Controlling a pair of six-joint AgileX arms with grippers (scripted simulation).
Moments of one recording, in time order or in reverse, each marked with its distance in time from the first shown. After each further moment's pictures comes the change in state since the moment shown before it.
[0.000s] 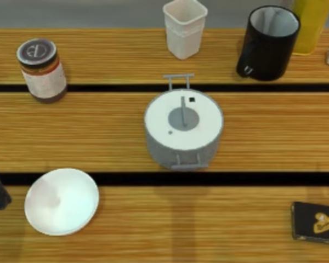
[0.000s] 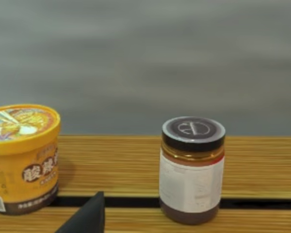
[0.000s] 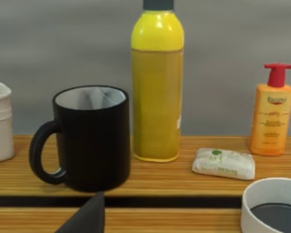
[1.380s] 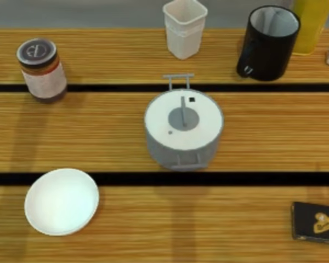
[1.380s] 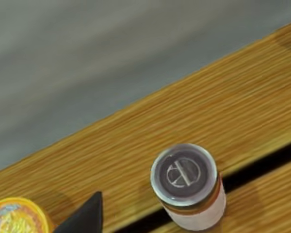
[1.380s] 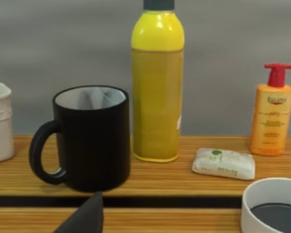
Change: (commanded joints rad) left arm -0.012 1.351 1.443 -0.679 0.181 0.454; right arm 0.000 0.000 0.000 0.000 0.000 0.000
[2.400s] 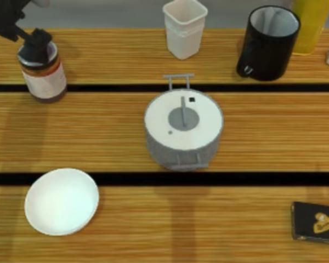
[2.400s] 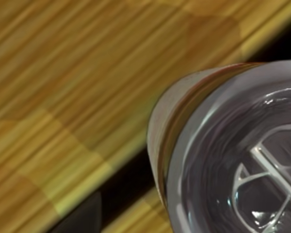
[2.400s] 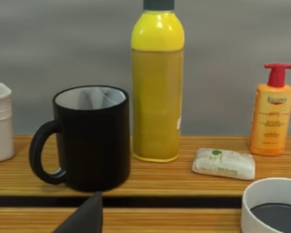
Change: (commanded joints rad) left arm 0.044 1.205 1.028 -0.583 0.035 0.299; right arm 0.000 0.000 0.000 0.000 0.000 0.000
